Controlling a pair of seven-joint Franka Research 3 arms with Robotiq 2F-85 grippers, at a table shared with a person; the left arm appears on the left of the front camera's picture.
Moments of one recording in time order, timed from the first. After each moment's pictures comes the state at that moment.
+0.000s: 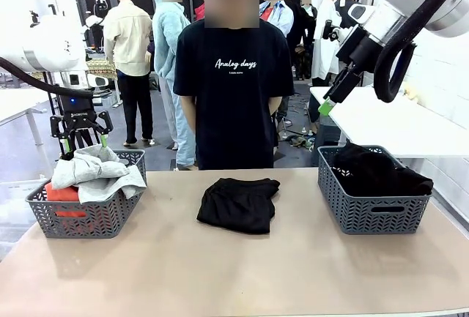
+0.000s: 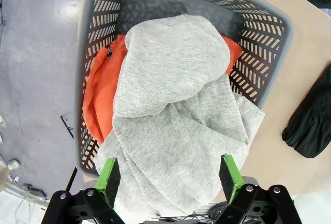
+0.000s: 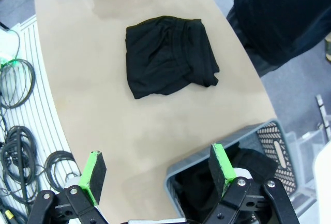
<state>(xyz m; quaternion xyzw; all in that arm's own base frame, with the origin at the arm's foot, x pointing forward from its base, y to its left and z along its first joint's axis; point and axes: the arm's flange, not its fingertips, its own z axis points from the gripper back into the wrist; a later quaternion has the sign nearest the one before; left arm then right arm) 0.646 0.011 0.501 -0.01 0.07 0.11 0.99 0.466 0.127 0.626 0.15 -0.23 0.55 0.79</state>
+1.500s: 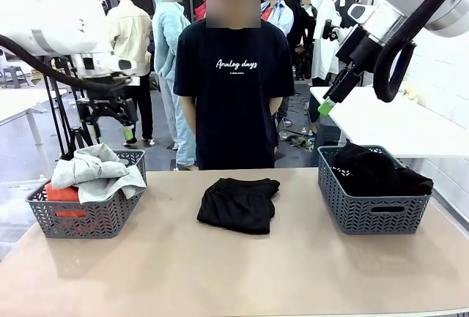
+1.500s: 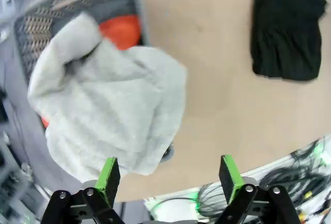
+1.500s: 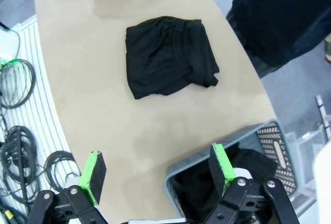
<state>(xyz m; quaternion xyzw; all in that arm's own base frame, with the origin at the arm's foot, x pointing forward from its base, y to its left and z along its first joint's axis) 0.565 -0.109 0.557 -0.01 -0.01 -0.15 0.99 0.466 0.128 0.627 0.15 -0.23 0.55 0.79</state>
